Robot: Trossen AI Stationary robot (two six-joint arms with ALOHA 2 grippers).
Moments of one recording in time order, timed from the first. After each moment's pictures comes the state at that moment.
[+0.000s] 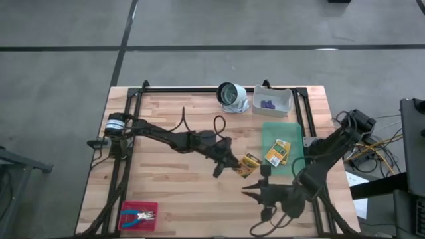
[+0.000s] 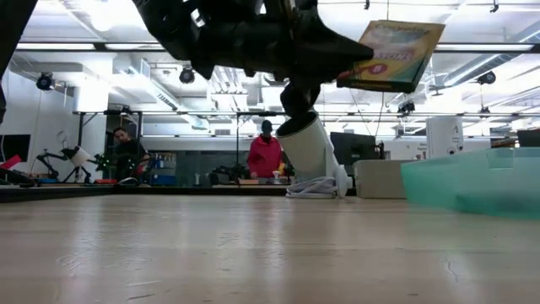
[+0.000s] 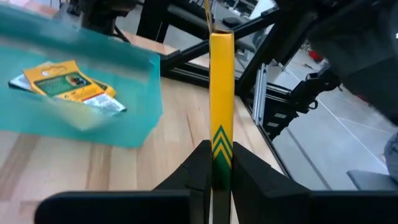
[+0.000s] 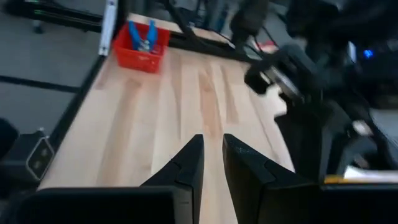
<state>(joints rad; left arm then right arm) -0.05 1.86 1.11 0.55 0.32 -0.37 0.81 1.49 1.00 -0.12 0.85 0.29</state>
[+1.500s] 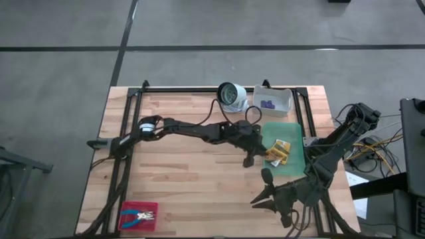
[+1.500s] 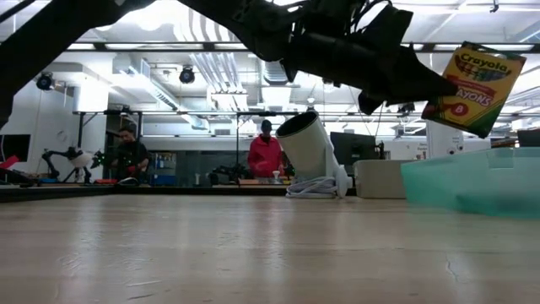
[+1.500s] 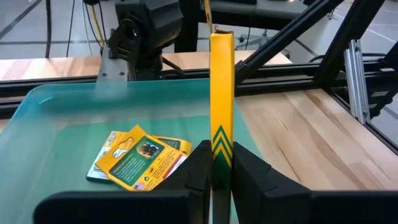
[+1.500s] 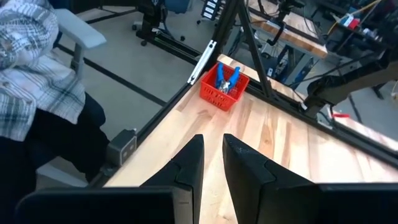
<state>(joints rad) 0.03 2.26 1.83 0.12 0.29 0.03 0.81 1.33 0.99 -0.05 0.47 -0.10</state>
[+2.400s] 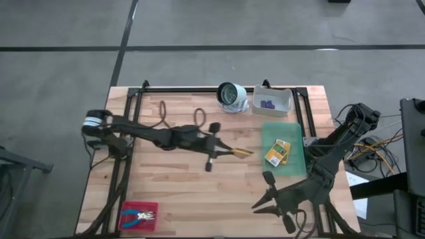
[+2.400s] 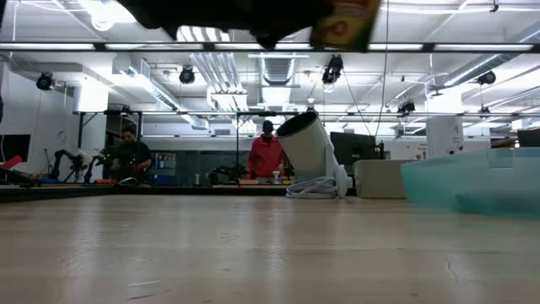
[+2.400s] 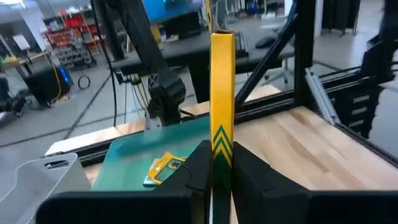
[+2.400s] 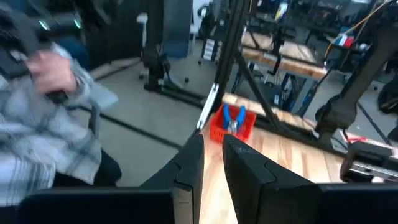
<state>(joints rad) -0.07 1.63 1.03 0.53 0.08 0.21 0.83 1.33 0.99 0.13 0.47 -0.03</state>
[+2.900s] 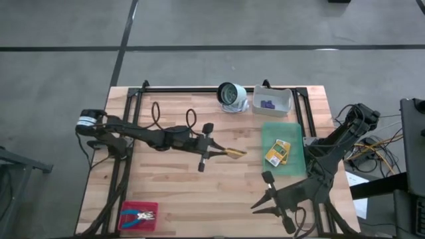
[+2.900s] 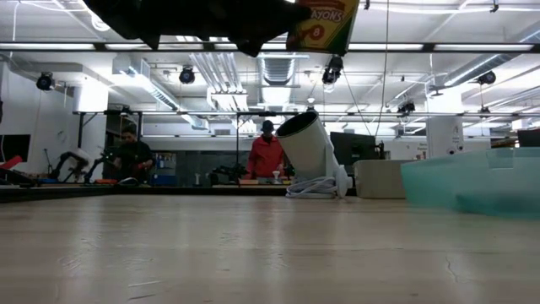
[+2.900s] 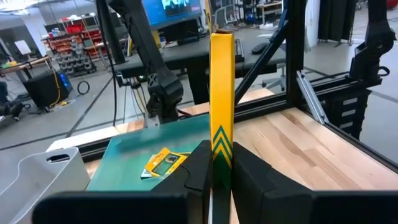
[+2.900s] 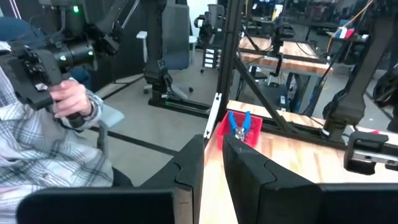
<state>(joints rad) -0.07 1.53 0.85 0.66 0.09 0.19 0.83 1.34 0.99 0.20 0.47 0.06</state>
